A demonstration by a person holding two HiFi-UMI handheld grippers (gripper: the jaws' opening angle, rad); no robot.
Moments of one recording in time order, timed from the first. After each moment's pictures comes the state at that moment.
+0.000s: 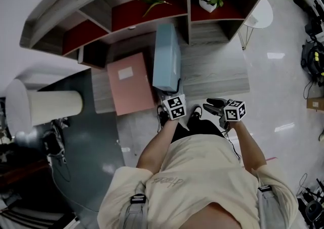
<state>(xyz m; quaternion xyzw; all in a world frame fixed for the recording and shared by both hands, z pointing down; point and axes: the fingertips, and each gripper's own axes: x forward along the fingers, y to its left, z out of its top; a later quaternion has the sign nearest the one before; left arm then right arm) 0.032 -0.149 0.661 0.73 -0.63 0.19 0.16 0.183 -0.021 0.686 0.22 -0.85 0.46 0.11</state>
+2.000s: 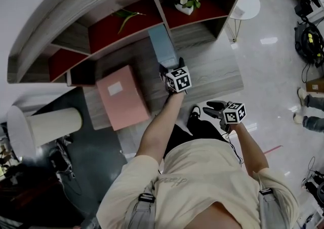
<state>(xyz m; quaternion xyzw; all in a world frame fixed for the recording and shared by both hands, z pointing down) 0.118 -0.287 0.669 0.73 -0.62 0.25 0.18 0.221 -0.021 0.703 0.25 -0.83 0.48 0.10</state>
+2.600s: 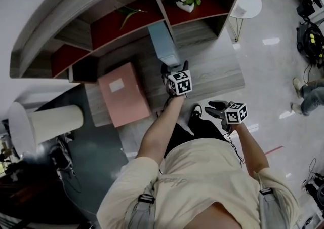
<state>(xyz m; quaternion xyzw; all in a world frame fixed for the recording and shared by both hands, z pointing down) 0.123 -0.260 0.674 0.75 -0.59 0.26 0.17 0.223 -0.008 0.707 0.25 -0.83 0.48 0.10</state>
